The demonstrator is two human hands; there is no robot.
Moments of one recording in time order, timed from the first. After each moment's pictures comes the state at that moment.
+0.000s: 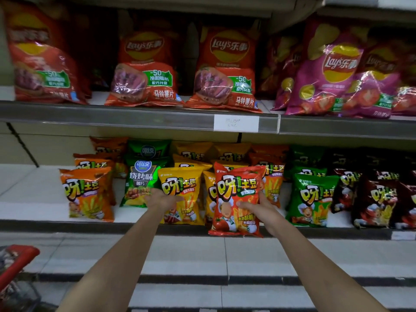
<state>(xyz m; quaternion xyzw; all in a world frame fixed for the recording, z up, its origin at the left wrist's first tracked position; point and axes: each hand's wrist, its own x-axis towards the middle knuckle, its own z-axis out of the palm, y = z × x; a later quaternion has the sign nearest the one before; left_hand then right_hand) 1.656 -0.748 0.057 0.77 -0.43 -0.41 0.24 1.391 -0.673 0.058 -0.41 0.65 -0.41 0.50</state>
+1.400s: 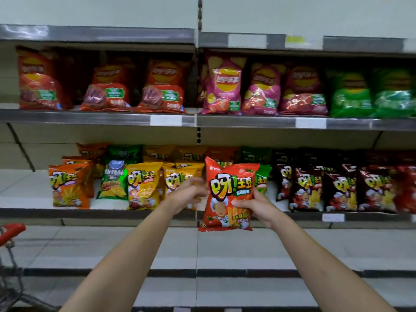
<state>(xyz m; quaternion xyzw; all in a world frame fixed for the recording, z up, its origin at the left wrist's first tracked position) 1.459 -0.585 0.120 0.50 -0.58 -0.57 0.30 1.242 -0.527 0.097 -0.47 0.57 -0.43 0.53</state>
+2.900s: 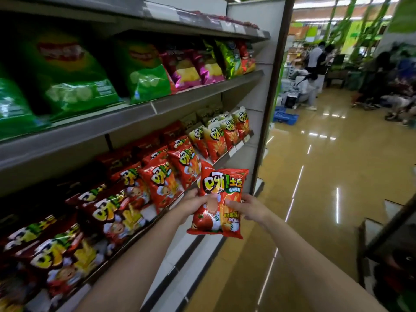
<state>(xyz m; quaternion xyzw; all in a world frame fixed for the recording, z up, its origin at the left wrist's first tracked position) 0.627 -0.492 0.061 0.20 -0.74 -0.65 -0.02 0.569 -0.305 0.076 -0.12 0.80 -0.51 0.29</state>
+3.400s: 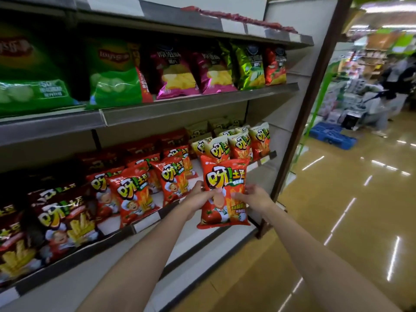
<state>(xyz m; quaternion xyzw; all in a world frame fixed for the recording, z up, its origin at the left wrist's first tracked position) 0.440 -0.434 0.077 0.30 -0.66 -0.68 0.09 0.334 -0.283 0.112 -0.23 0.80 -0.47 0.29</state>
